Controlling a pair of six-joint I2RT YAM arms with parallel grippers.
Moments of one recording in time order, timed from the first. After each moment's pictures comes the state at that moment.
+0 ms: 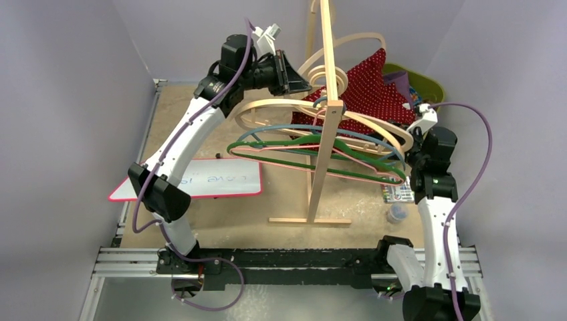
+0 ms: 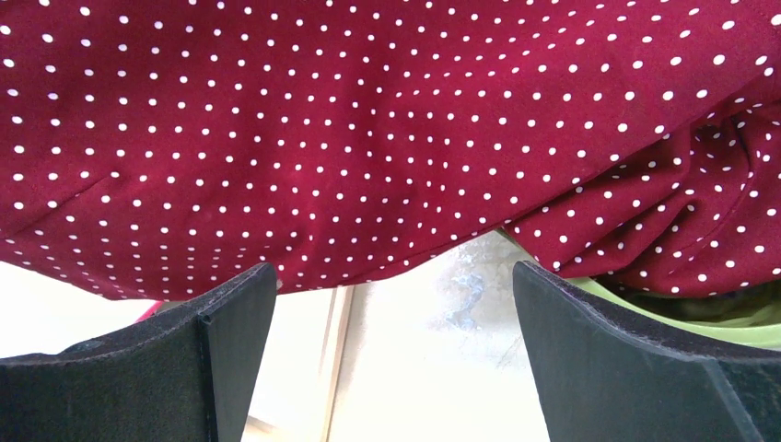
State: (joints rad) left arm -0.52 1.78 1.99 -0.43 0.62 -0.80; right arm -0.17 0.85 0.88 -0.39 -0.45 0.30
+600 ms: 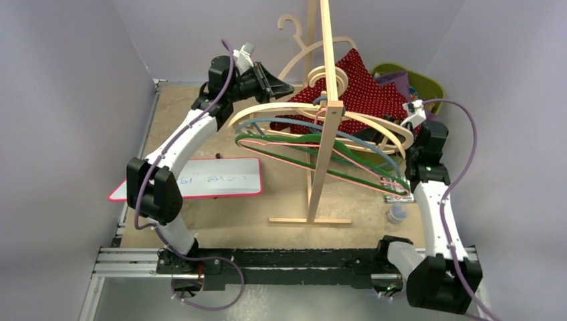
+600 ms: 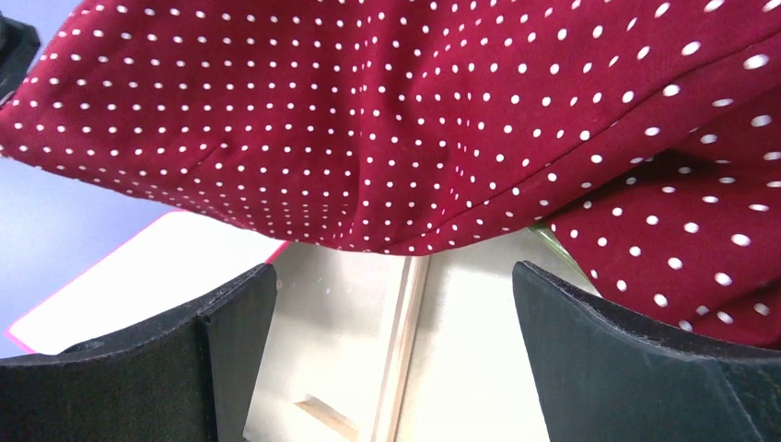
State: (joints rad) left arm -0.37 1.72 1.58 -0.01 0.66 -1.07; right arm -0.17 0.98 0.84 -0.24 -0.61 0.46
